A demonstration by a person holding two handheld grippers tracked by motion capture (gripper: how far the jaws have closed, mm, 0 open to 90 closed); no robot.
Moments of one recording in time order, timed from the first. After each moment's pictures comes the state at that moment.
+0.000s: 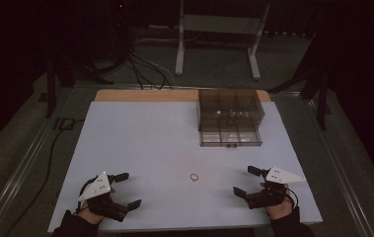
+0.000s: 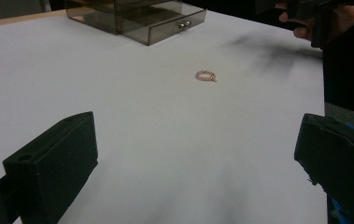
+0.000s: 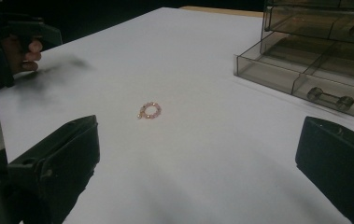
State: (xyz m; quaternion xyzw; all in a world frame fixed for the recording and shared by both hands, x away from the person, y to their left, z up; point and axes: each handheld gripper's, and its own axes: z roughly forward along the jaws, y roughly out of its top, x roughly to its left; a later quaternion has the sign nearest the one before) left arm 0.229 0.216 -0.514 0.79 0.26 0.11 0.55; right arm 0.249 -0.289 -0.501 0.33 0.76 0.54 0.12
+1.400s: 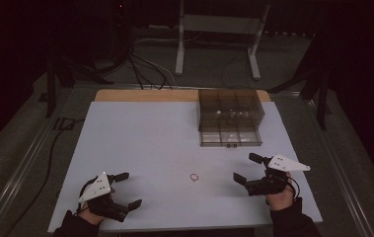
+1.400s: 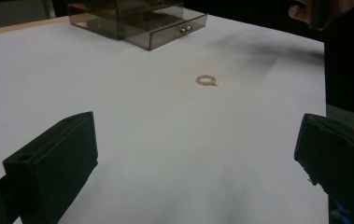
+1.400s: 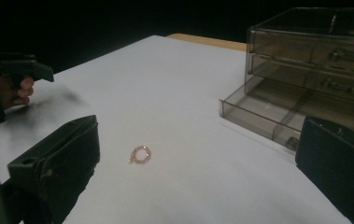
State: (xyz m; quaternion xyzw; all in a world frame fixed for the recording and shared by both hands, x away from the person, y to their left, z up) left arm 0.228 0.215 -0.513 0.78 0.26 0.12 0.56; right arm 0.266 -0.282 -0.465 0.33 0.74 0.56 0.15
